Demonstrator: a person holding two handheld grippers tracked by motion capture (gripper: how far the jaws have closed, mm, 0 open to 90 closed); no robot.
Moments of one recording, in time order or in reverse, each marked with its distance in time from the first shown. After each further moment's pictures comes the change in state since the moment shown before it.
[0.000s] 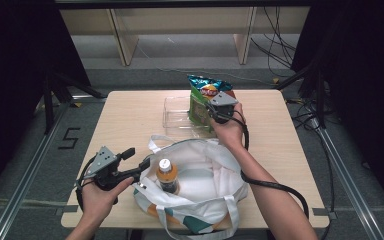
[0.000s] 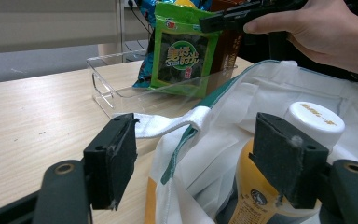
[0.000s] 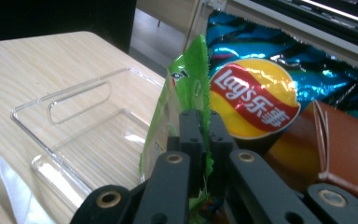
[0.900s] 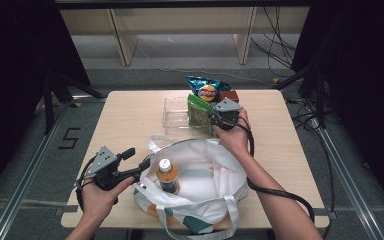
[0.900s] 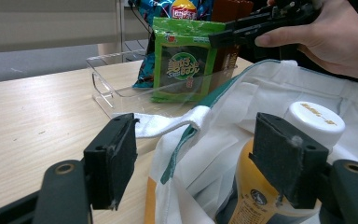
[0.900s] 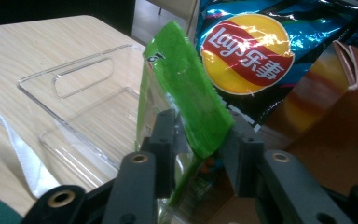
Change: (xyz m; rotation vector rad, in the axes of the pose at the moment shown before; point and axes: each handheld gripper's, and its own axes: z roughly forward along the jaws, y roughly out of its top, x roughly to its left) left arm -0.001 0.000 0.000 -0.001 -0.001 -0.004; right arm -0.003 -0.018 -0.012 0.036 0.008 0.009
